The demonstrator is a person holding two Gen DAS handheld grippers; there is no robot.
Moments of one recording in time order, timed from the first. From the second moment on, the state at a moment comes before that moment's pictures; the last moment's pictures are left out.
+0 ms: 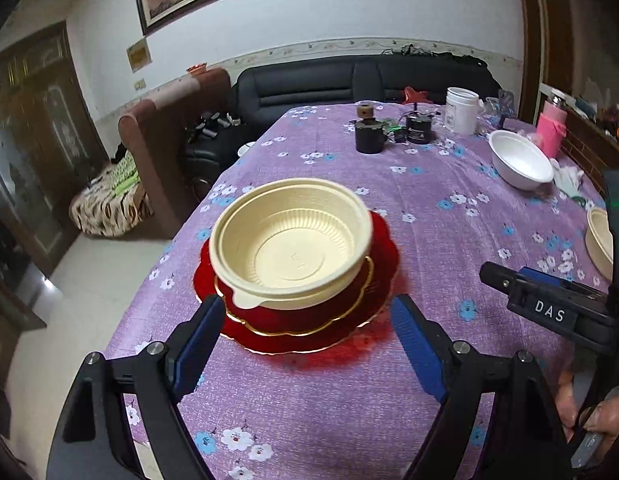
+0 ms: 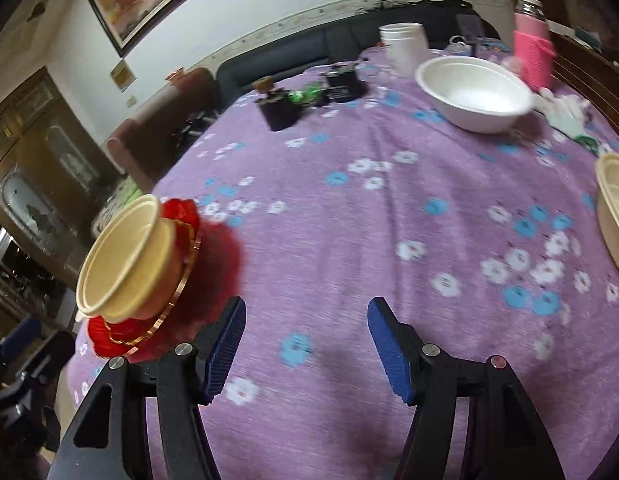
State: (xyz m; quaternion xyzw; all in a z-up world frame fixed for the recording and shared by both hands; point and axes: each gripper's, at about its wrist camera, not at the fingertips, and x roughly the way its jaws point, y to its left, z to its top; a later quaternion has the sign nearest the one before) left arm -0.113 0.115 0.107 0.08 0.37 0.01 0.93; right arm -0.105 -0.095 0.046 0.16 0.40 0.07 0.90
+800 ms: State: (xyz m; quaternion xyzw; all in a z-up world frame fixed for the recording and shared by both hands) left arm -0.106 0.015 0.081 0.13 0.41 -0.11 0.90; right arm -0.184 -0.273 0.085 0.17 0.32 -0.10 0.93
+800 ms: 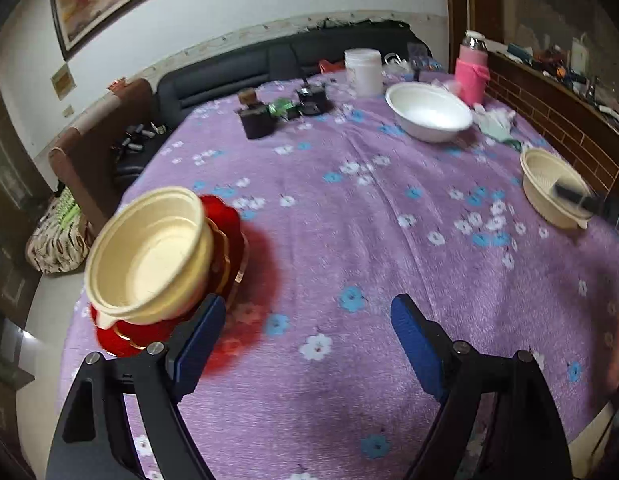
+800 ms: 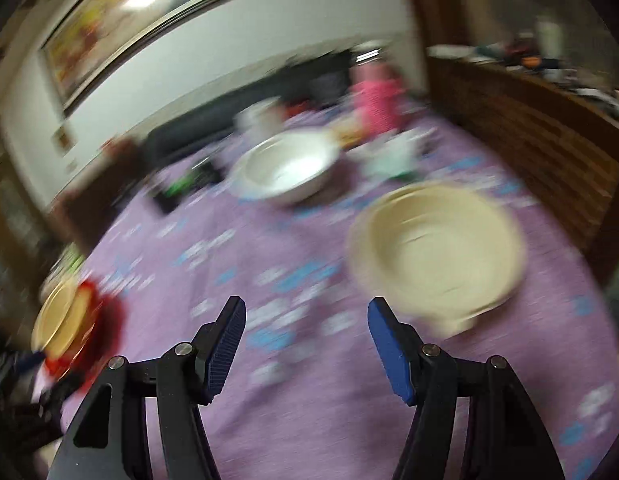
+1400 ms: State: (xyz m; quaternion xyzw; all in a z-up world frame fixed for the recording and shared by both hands) left arm -0.092 0.016 0.045 0.07 0.48 -0.15 0.86; right arm -0.140 -0.388 0.028 0.30 0.39 -0.17 0.86
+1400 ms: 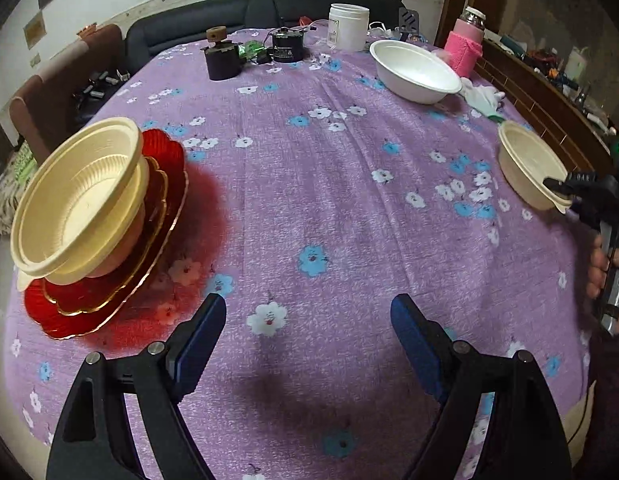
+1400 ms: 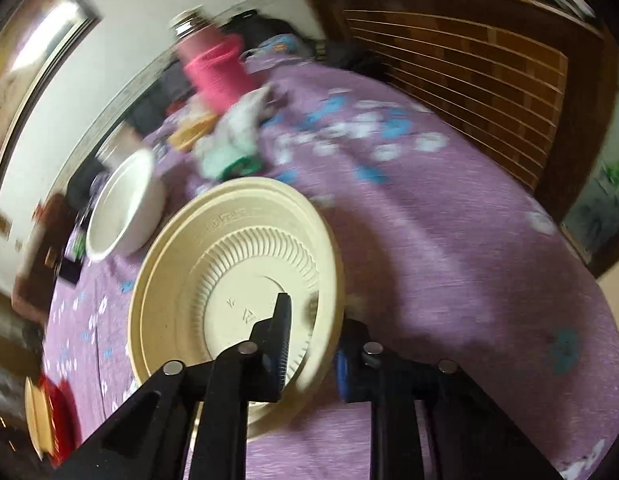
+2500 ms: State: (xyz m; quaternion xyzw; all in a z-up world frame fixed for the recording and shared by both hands) left arm -0.056 0.010 0.049 -0.02 0.50 -0.18 0.85; right arm -0.129 -0.237 0.037 0.20 0.42 0.04 0.88
